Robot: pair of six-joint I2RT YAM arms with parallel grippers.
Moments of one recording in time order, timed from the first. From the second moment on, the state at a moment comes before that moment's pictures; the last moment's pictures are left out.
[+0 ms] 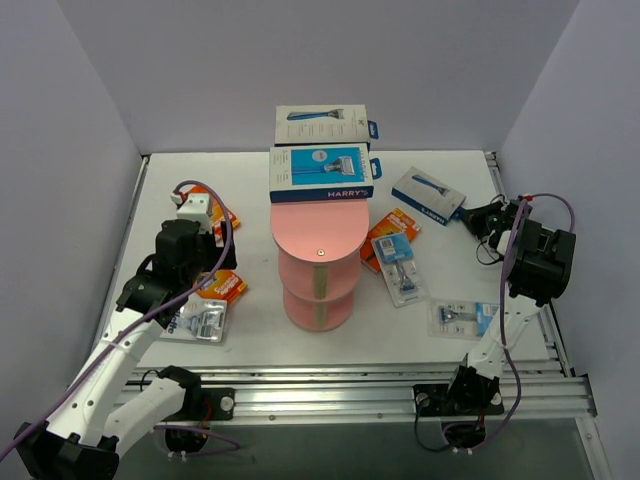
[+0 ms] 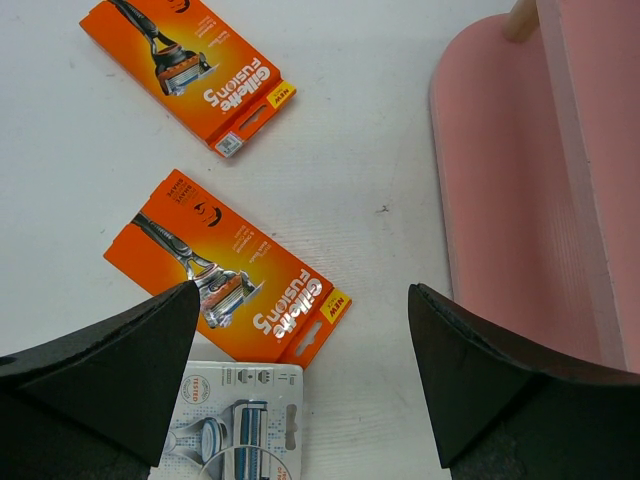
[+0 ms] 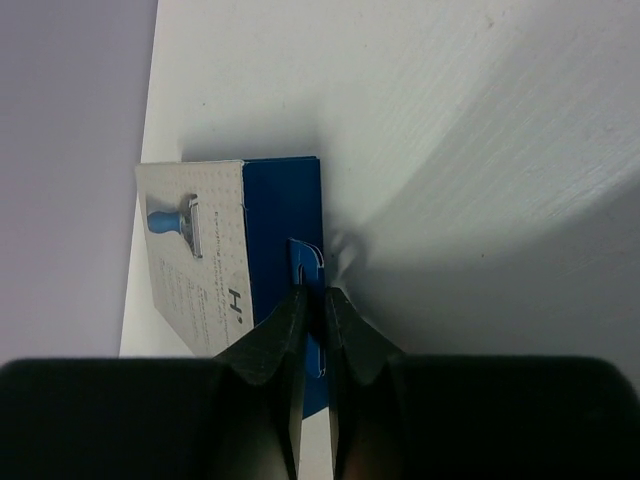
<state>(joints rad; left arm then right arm) -0.38 0.90 0.91 -0.52 -0.25 -0.20 -0.41 2.12 1.08 0.49 -0.46 0.91</state>
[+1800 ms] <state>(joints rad) -0.38 0.77 0.91 -0.52 -0.26 -0.21 -0.33 1.20 1.47 -0.42 -0.51 0.76</state>
